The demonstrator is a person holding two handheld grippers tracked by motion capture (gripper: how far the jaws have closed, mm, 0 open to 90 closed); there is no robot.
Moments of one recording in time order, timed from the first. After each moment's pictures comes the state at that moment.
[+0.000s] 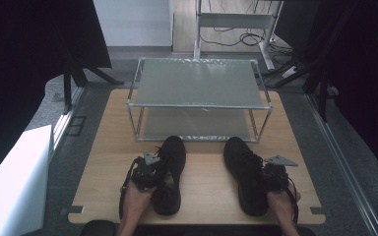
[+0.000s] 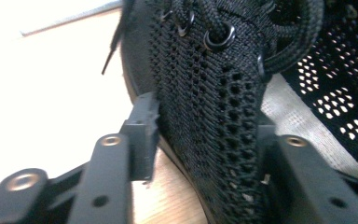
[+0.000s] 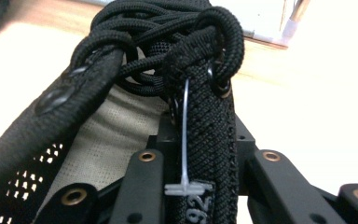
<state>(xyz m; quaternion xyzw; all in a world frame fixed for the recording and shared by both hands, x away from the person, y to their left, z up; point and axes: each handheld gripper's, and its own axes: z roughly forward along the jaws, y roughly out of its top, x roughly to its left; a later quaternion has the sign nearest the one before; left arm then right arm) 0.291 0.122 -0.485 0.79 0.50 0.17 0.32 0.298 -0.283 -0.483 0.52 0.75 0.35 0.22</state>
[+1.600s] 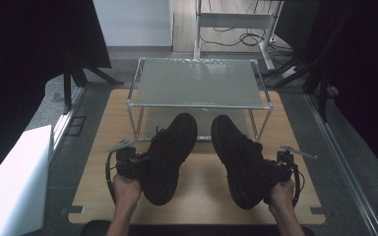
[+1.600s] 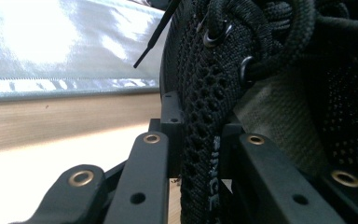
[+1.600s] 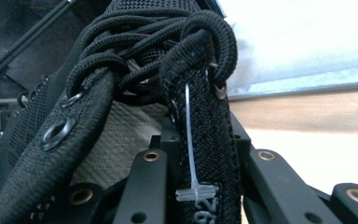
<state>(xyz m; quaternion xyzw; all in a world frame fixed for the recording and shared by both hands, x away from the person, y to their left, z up) 0.289 0.160 -0.424 0.65 0.52 0.05 0.55 0.299 -0.279 -0.429 0.54 0.61 0.59 -0.01</state>
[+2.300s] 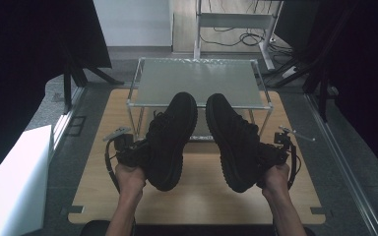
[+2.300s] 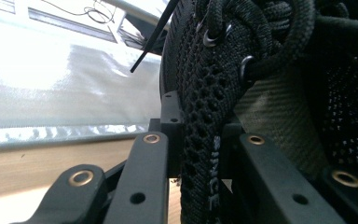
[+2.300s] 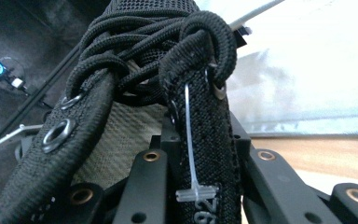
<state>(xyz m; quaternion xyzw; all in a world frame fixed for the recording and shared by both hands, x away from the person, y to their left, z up) 0.303 0.154 -0.386 0.60 0.52 0.05 0.60 0.323 -0.256 -0.380 0.53 0.57 0.62 -0.04</state>
